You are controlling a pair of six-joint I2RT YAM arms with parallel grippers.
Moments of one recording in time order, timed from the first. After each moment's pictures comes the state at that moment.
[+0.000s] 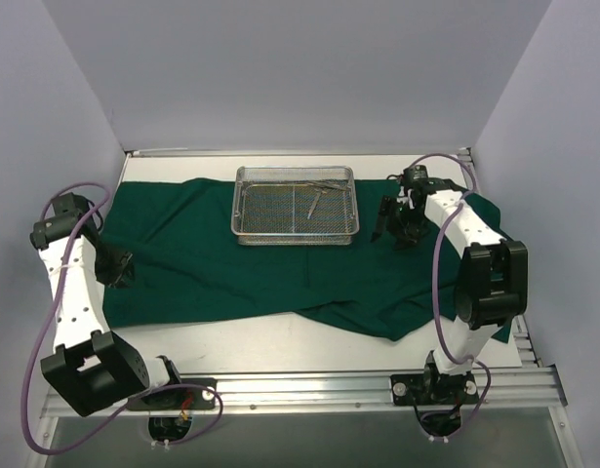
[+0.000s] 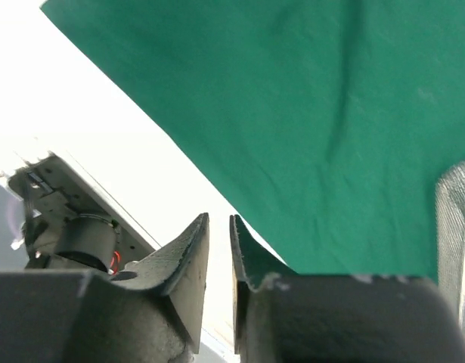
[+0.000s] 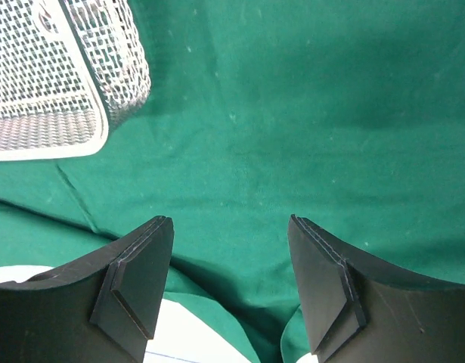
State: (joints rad) left arm 0.41 1.31 1.31 -1.34 -0.11 -0.72; right arm 0.11 1.73 1.32 -0.82 -0.18 0.39
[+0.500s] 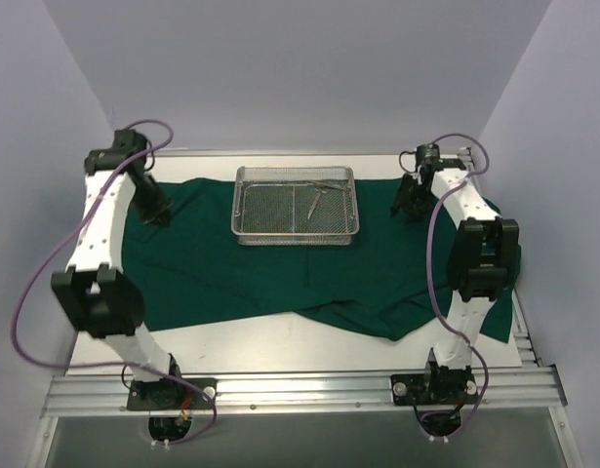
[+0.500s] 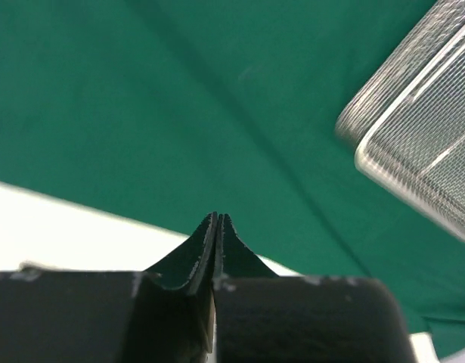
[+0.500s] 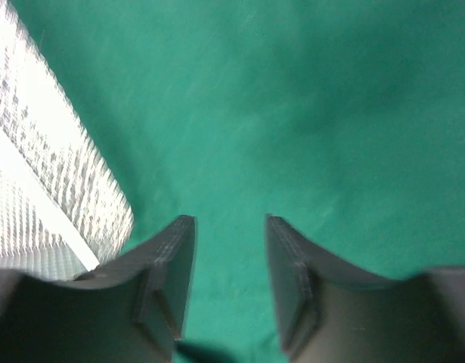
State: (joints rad) left arm 0.09 1.63 1.73 -1.33 -0.06 -0.59; right arm 0.03 1.95 1.58 -0.83 -0.07 0.42
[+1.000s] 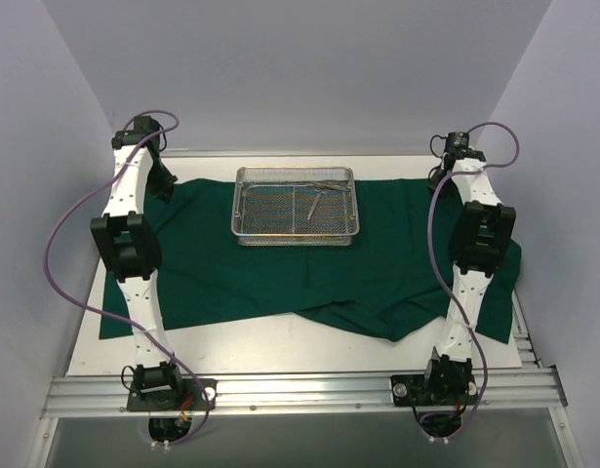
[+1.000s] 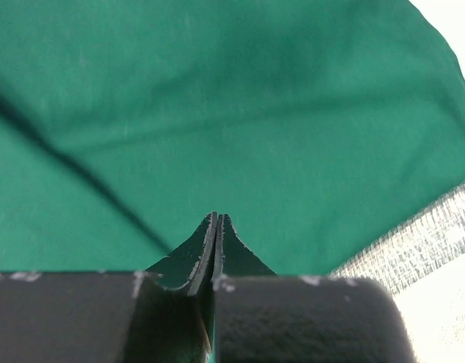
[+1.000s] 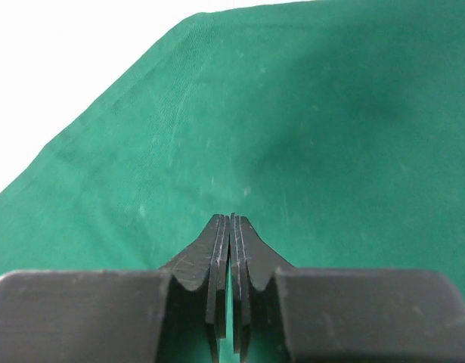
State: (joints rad) left arm 0.07 2.31 2.35 -1.29 -0.19 -0.63; right arm -0.16 2.32 2.01 -0.72 0.13 0.45
